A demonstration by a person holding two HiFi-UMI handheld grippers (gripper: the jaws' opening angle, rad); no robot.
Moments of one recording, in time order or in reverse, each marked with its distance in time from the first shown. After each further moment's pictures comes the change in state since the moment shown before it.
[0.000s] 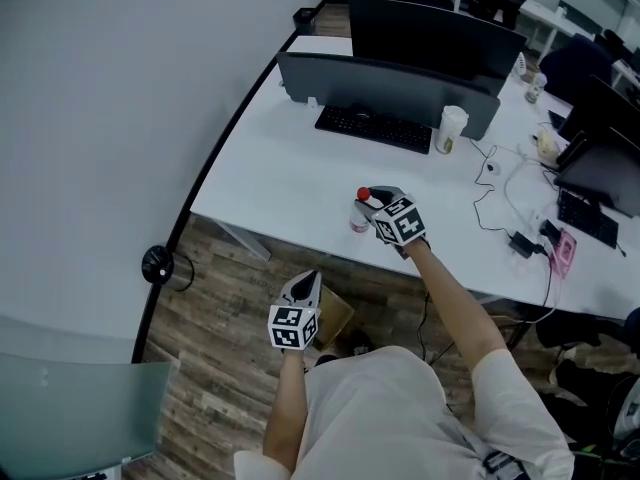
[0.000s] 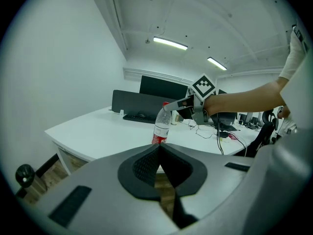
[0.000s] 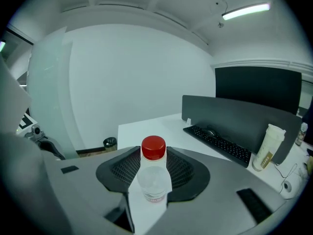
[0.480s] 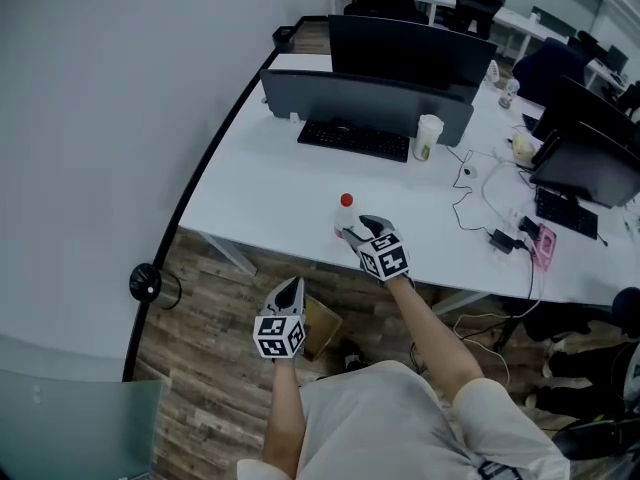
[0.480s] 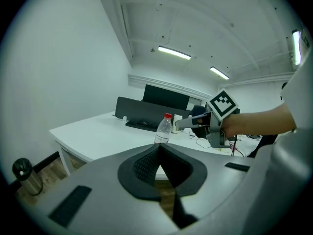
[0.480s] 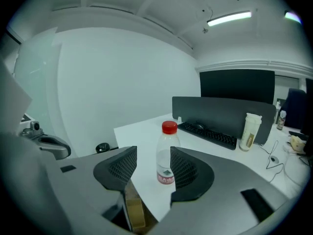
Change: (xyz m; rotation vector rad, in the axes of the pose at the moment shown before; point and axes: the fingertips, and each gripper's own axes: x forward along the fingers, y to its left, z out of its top) left arm -0.031 0.004 0.020 -0.051 -0.090 0.022; right arm -0.046 0.043 -0.025 0.104 -0.046 -0.147
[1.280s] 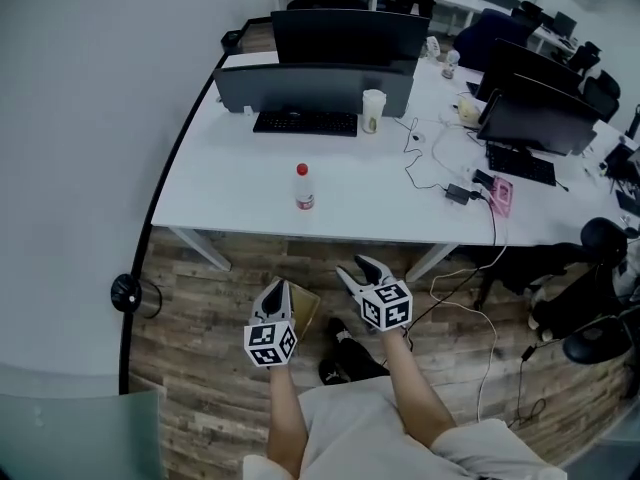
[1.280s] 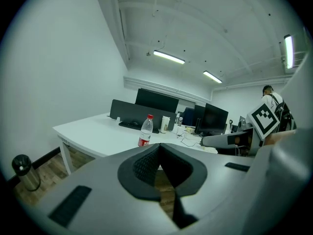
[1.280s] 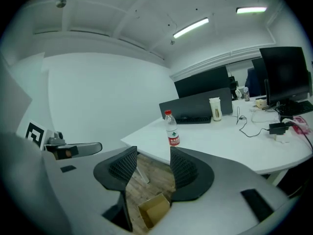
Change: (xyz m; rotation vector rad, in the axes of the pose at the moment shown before) left arm -0.097 -0.075 -0.017 0.011 -0.025 -0.059; right arm -0.191 0.105 -0.097 0.301 -0.147 -0.125
